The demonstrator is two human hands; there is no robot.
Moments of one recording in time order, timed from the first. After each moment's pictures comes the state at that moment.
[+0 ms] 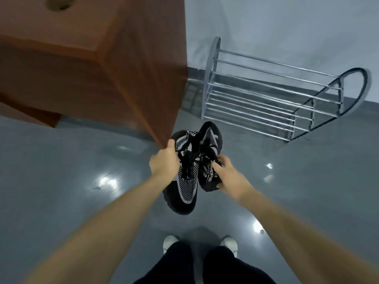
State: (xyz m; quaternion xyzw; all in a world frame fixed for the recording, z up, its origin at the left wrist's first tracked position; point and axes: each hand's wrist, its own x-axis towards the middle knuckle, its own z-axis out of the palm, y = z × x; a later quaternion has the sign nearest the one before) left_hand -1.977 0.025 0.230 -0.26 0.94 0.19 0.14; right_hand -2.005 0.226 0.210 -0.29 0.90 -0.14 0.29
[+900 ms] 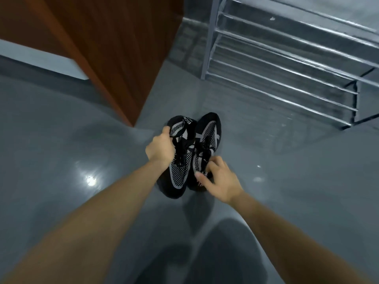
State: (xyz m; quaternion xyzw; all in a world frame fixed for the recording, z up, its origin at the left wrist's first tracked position) left_hand -2.053 0.026 -0.205 -0.32 0.91 0.24 0.10; right_hand -2.050 0.220 -0.207 -0.23 0.91 -0.20 0.26
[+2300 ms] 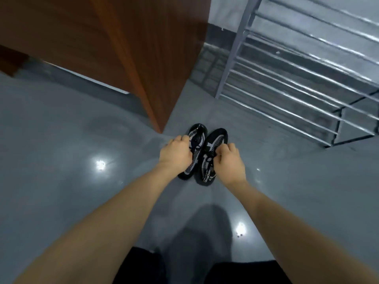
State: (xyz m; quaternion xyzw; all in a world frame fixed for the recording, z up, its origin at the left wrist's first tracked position) left_hand -2.010 0.014 -0.005 -0.20 0.94 0.20 0.19; right_hand -2.052 0.165 -0.026 -0.14 0.95 -0.21 0.20
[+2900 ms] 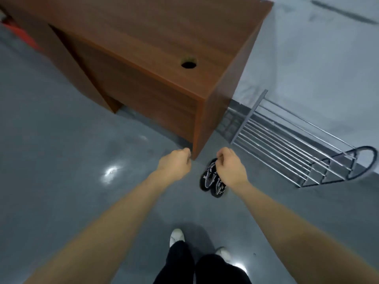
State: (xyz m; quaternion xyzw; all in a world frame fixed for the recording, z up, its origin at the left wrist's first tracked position) left_hand -1.872 -0.061 0.433 -0.28 0.91 0.26 0.15; right_hand -1.968 0.088 0.416 -0.26 0.91 -0.25 0.21
